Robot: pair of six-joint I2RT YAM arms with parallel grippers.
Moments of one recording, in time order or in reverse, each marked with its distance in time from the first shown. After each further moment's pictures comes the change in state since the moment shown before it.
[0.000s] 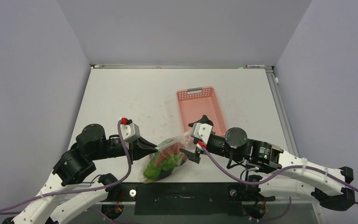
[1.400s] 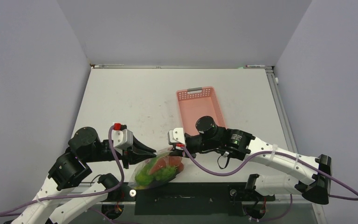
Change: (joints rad) left arm 0.000 -0.041 0.014 0.024 0.129 0.010; right arm -0.119 0.320 0.095 -0.083 -0.603 -0.104
